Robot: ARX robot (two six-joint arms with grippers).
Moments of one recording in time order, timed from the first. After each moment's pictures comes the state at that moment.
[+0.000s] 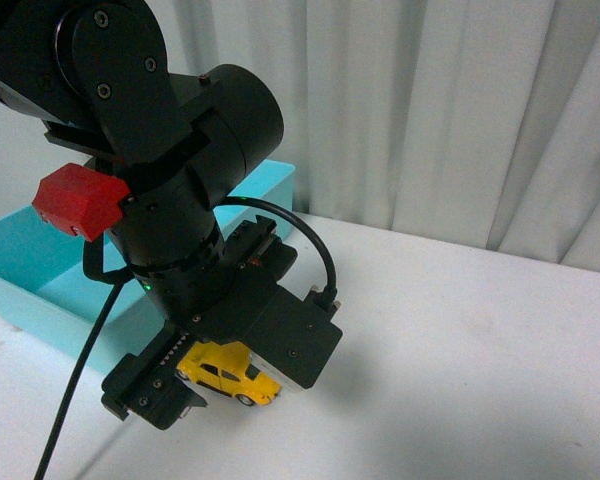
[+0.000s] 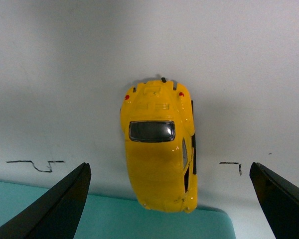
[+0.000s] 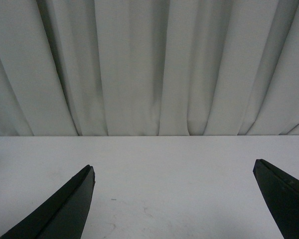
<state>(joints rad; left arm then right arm) -0.19 1.83 0.97 -0.45 -0.05 1.56 0.00 0.00 0.01 0.00 0.00 -0.01</state>
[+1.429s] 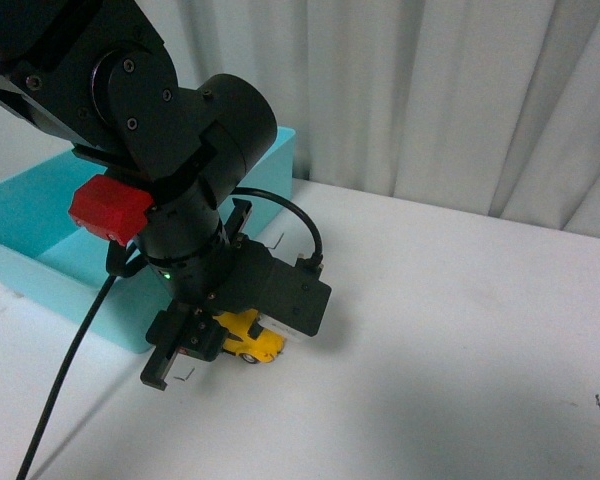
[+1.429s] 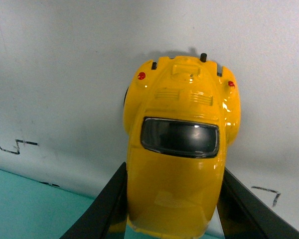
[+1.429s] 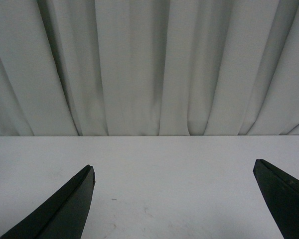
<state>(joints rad) -0.16 1.96 0.97 -0.30 -0.11 1.39 0.00 0.00 0.01 0.00 0.00 -0.01</state>
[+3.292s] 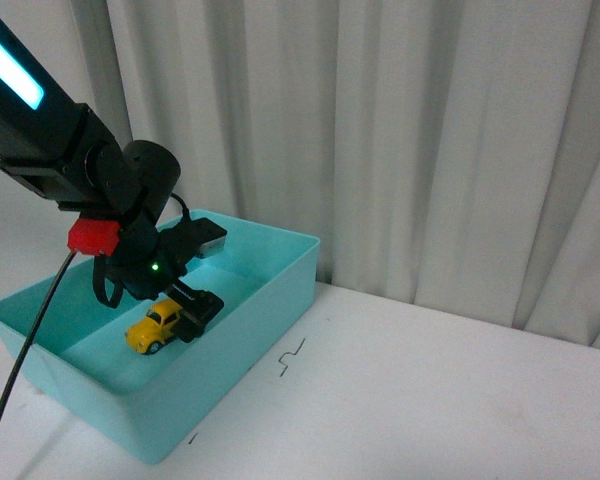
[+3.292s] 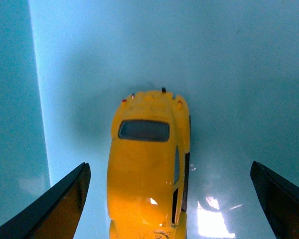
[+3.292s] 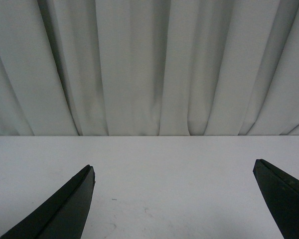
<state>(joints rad) 0.26 2.15 1.32 -0.22 -0.05 0.49 0.00 0.00 0.01 0.00 0.00 -0.01</state>
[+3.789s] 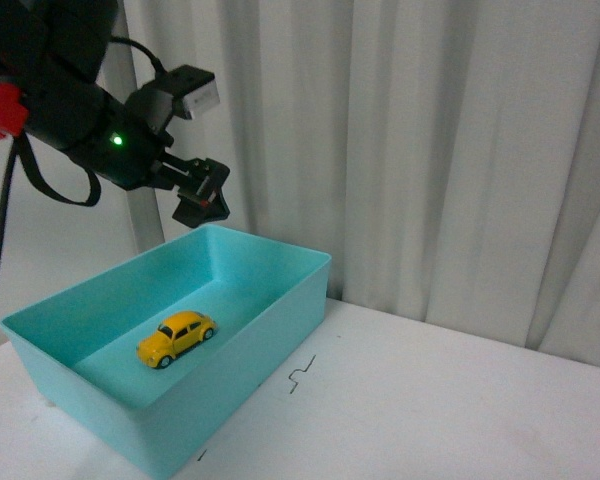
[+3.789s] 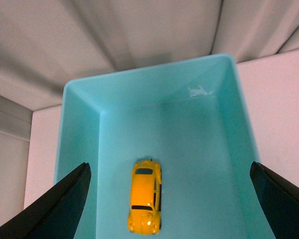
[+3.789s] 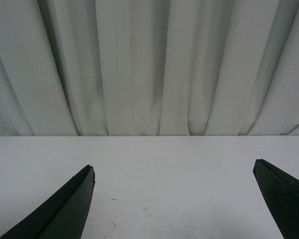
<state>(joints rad) 0.25 1.62 1.12 -0.15 0.18 0.43 0.00 0.00 0.01 0.00 0.00 -0.01</state>
